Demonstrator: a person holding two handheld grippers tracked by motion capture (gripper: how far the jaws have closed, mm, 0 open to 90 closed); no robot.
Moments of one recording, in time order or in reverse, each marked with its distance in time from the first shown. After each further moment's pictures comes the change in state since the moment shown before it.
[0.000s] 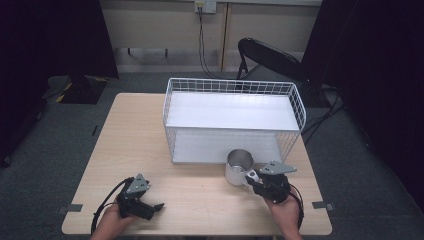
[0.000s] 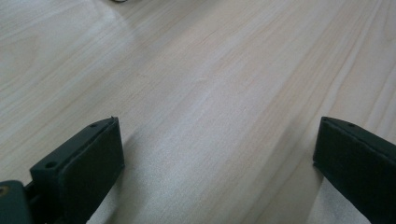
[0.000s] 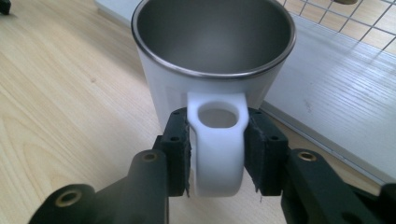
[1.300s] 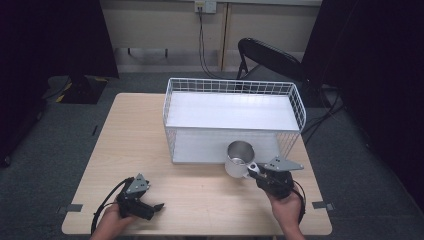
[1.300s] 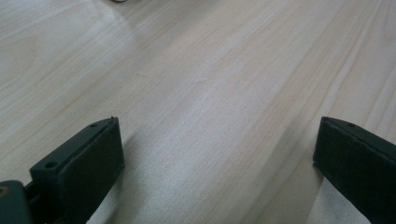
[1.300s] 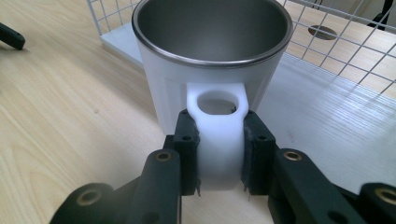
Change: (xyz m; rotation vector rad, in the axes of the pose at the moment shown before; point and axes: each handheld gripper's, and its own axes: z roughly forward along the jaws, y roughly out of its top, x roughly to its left) left arm 0.000 0.000 0.000 0.000 0.000 0.000; right arm -0.005 0.014 -0.011 -0.095 -0.006 0.000
